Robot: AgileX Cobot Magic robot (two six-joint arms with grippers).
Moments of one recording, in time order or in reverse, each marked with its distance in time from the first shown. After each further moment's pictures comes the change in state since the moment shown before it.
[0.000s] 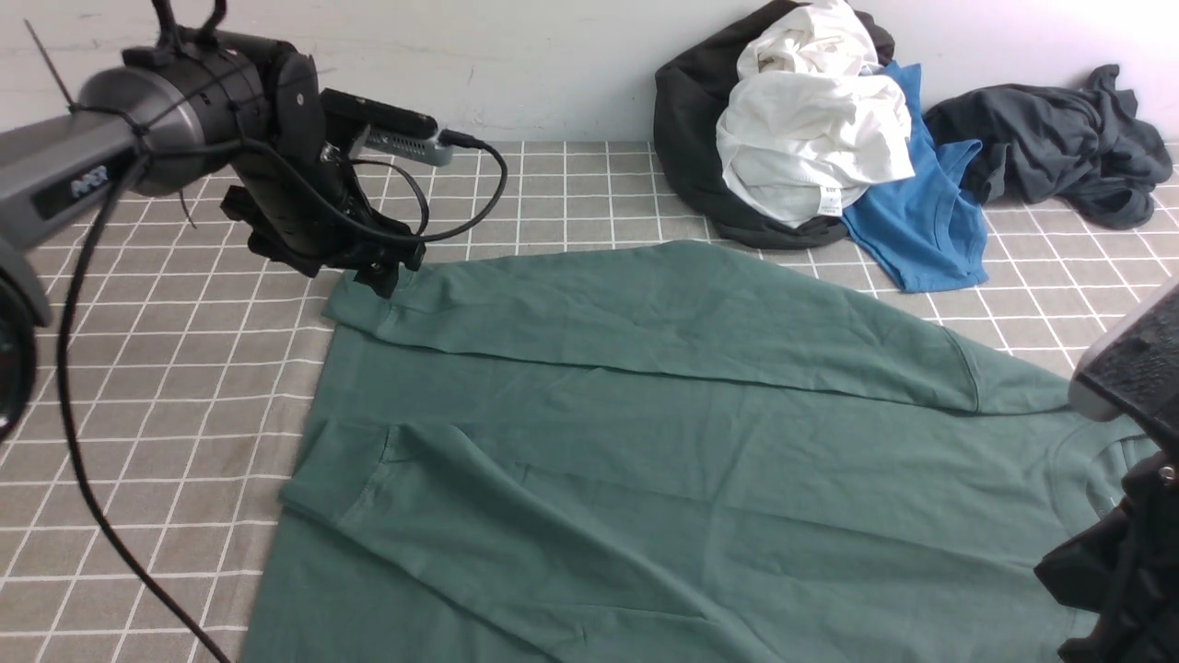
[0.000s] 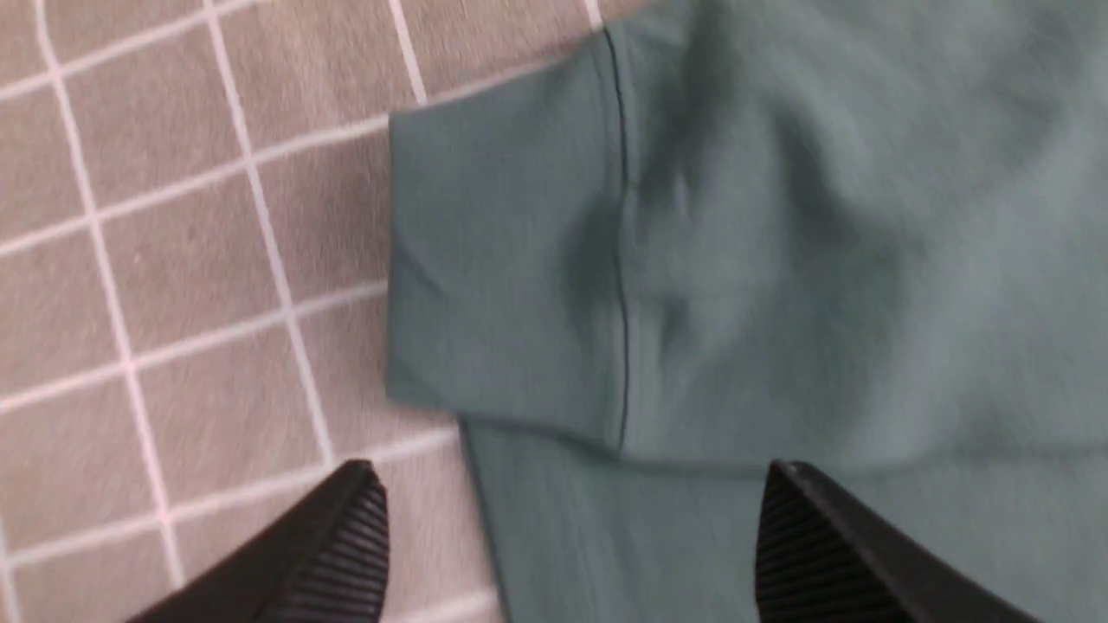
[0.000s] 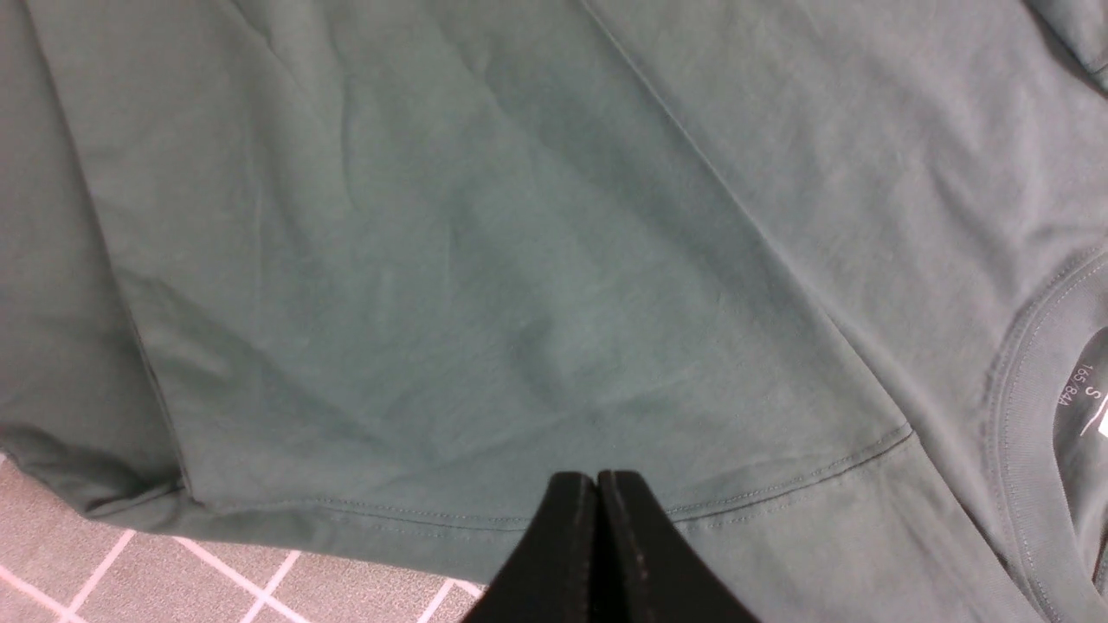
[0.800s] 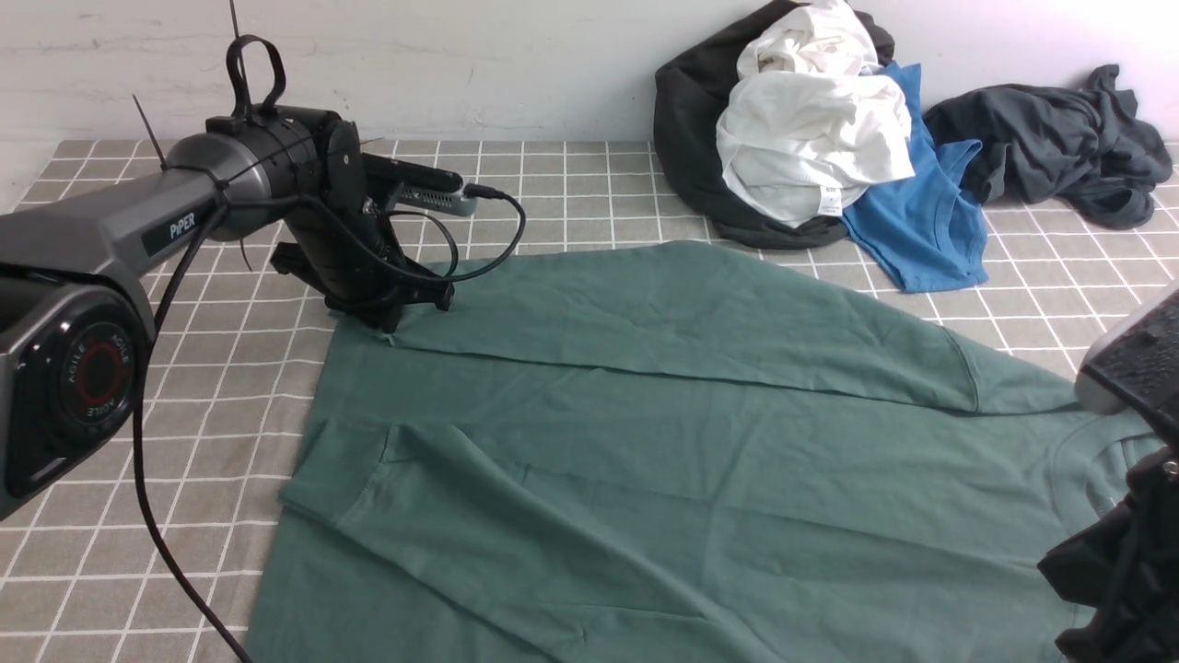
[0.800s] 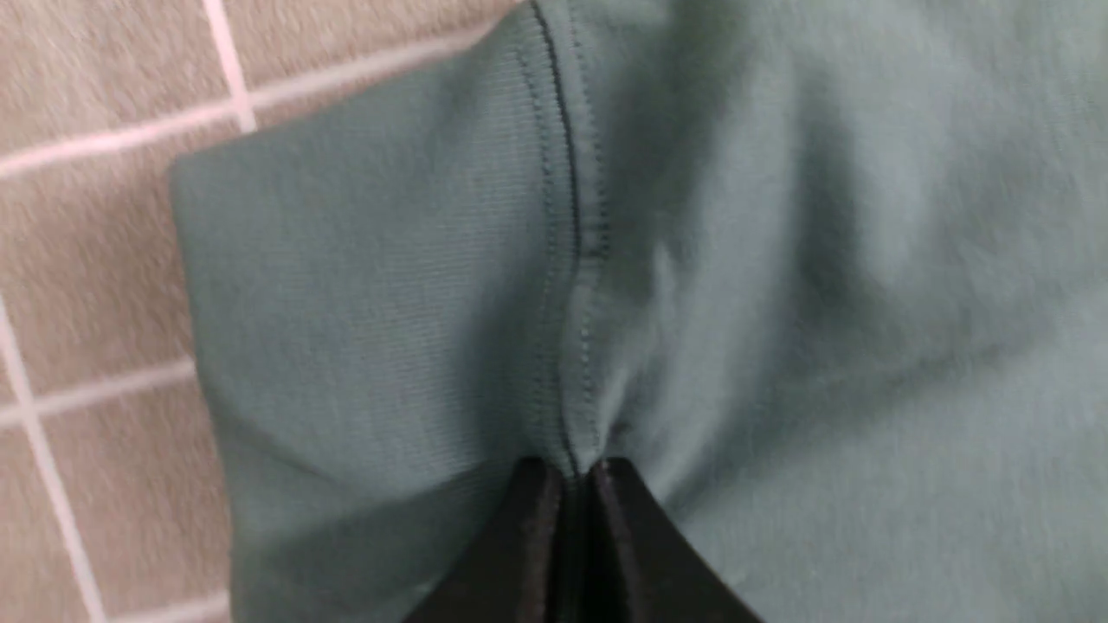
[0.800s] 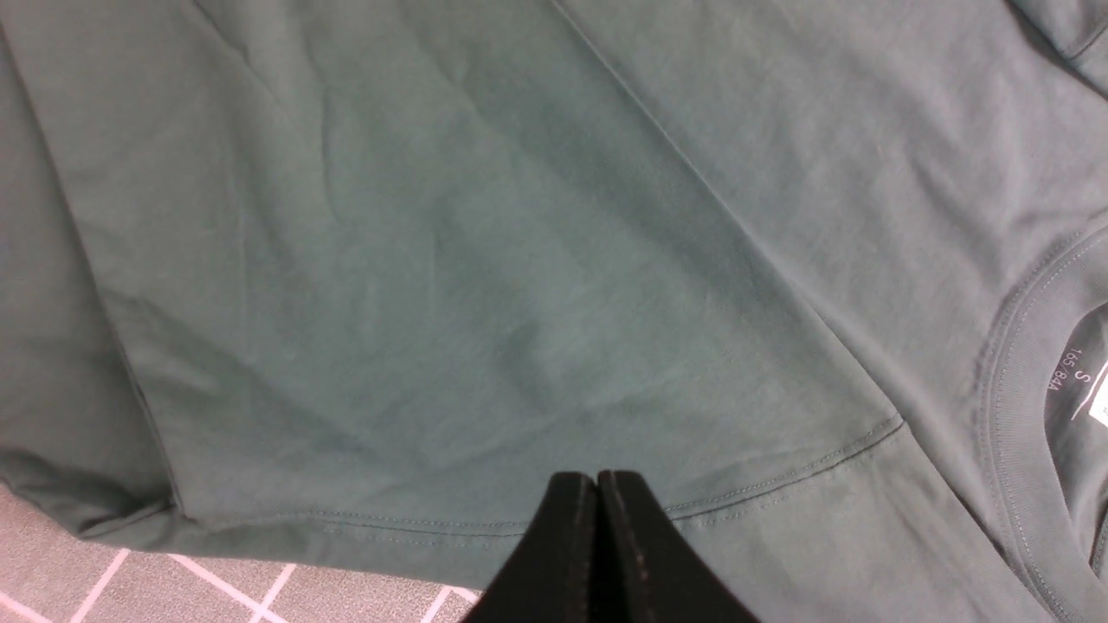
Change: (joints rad) right arm 0.000 0.000 0.000 -0.014 -0.002 0.044; left arm 0.002 0.144 -0.086 -0.068 0.030 0.014
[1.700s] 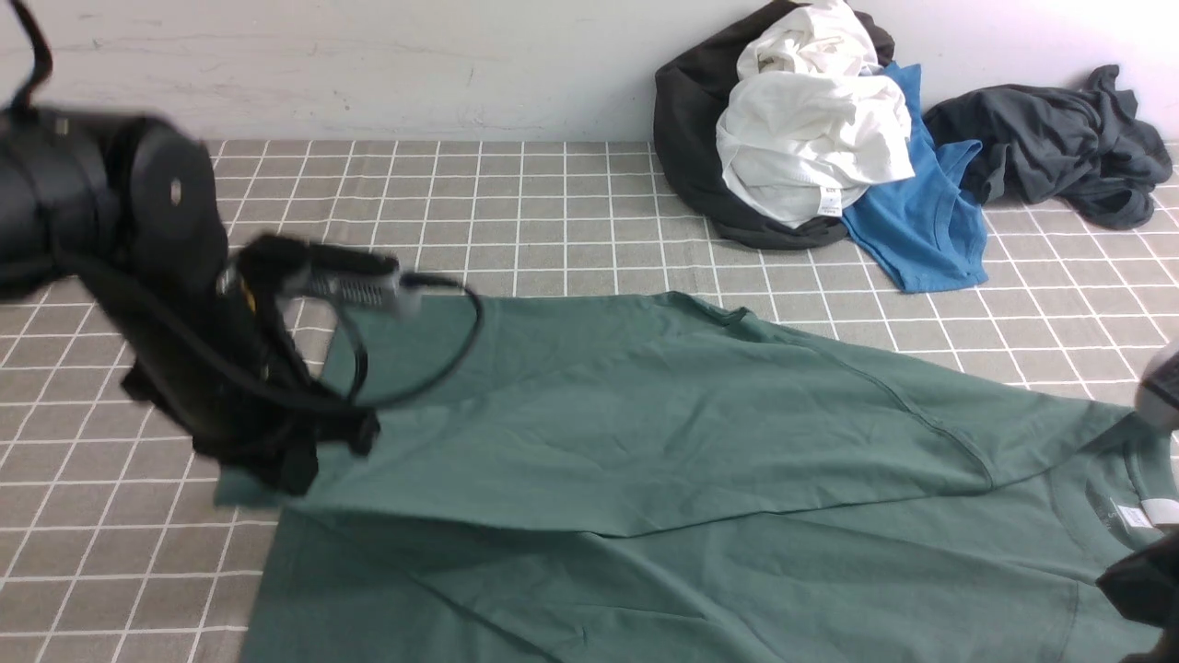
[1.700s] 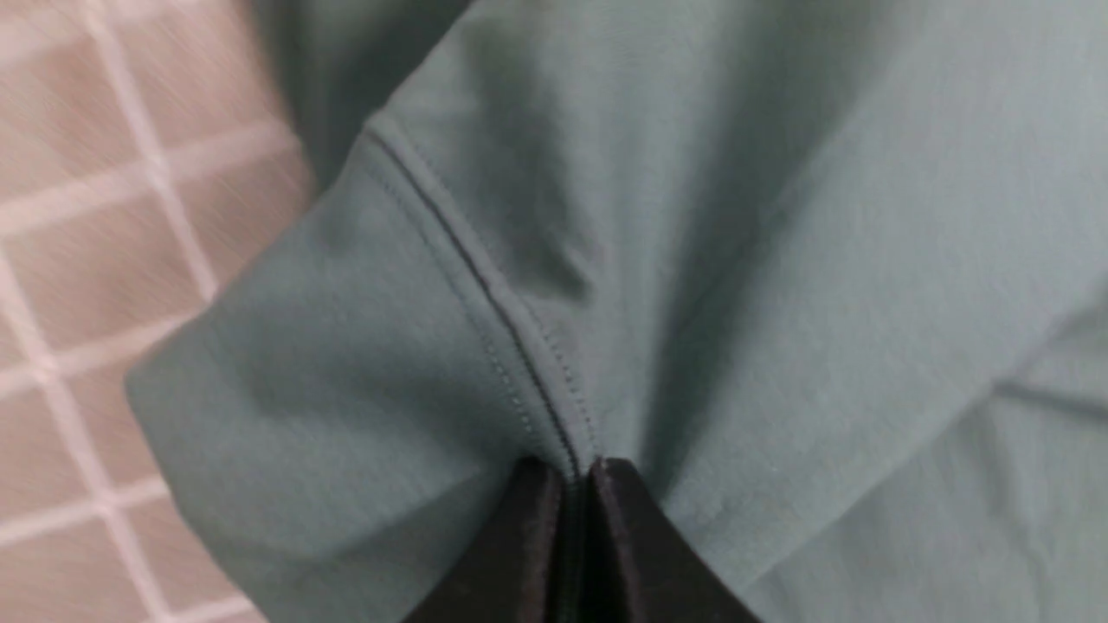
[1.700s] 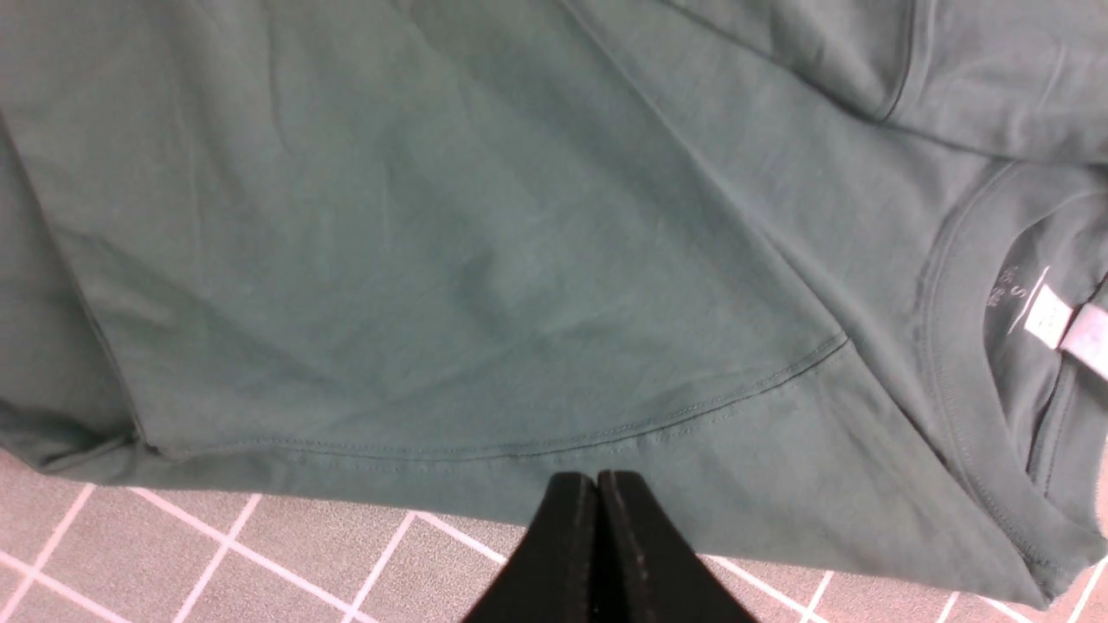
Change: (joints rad) right arm 0.000 -0.084 0.000 -0.054 0.087 0.039; left arm -0.081 -0.751 0.861 -0.077 0.084 -0.013
